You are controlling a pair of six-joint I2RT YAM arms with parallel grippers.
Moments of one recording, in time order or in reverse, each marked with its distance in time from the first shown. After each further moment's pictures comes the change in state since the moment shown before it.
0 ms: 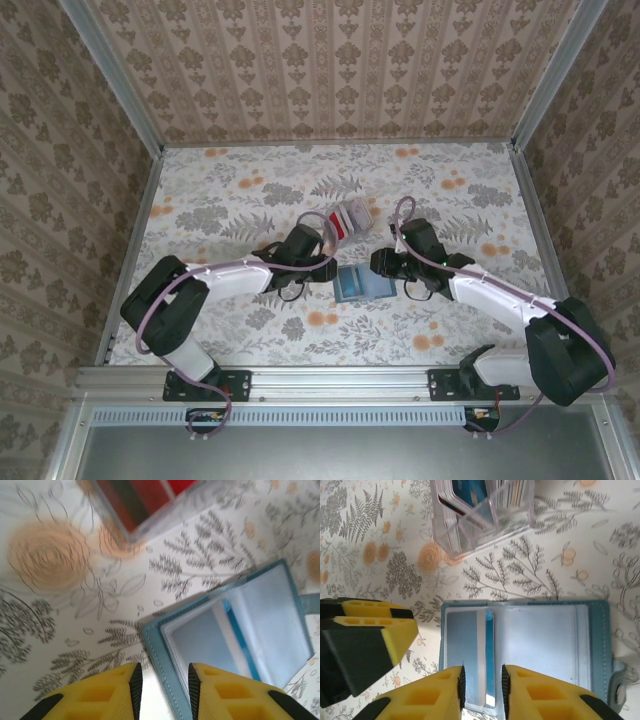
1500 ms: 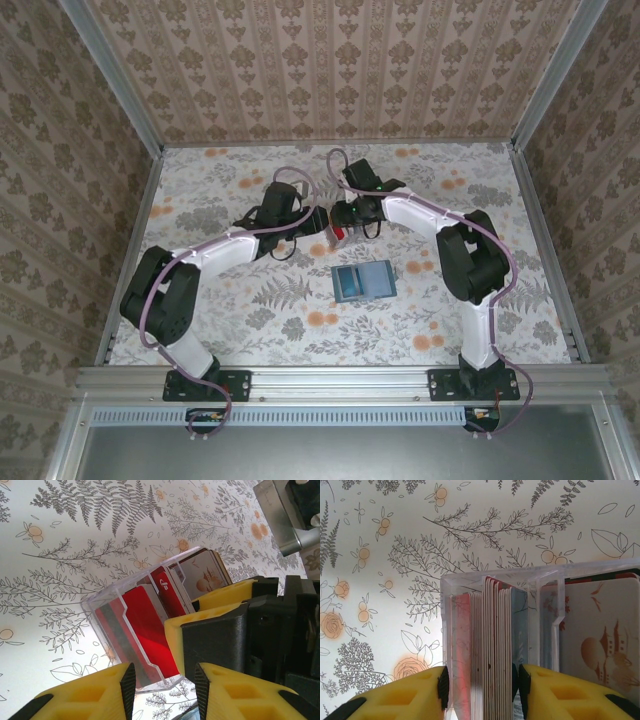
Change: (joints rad) left arm 0.211 0.048 0.196 0.069 0.107 -0.017; right arm 0.036 0.747 0.870 -0.342 0.100 -0.298
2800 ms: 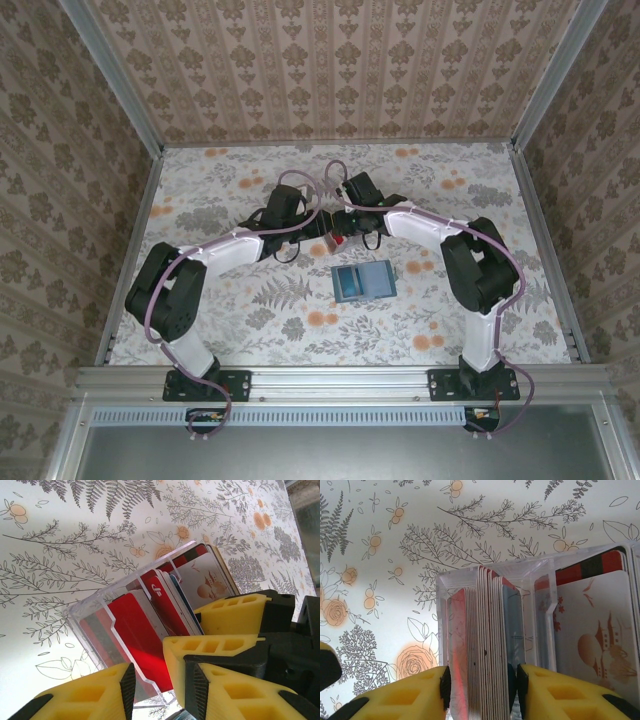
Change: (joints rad) left arm -0.021 0.033 0.000 0.013 0.008 -0.019; right arm 0.036 -0.093 -0.180 0.169 0.032 -0.003
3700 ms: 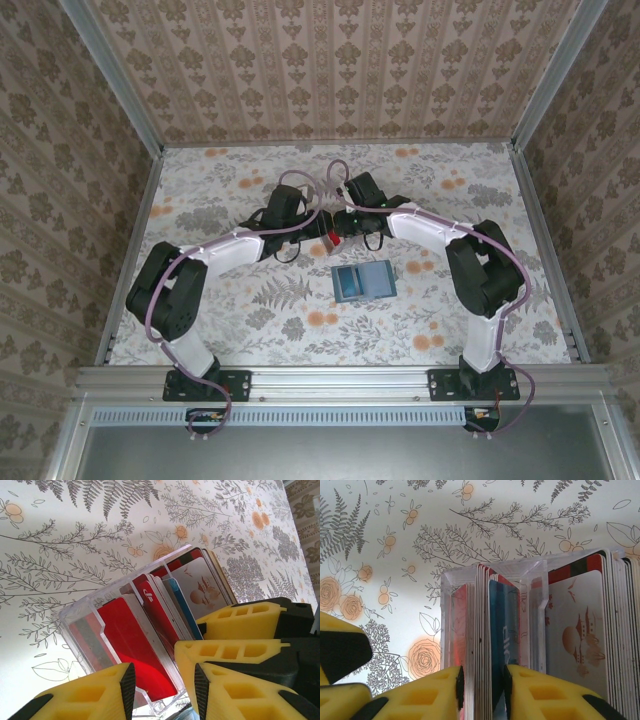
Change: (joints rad) left arm -0.002 0.007 0.000 0.008 0.006 0.000; right arm 0.000 -0.038 -0.030 0.014 -0.020 0.000
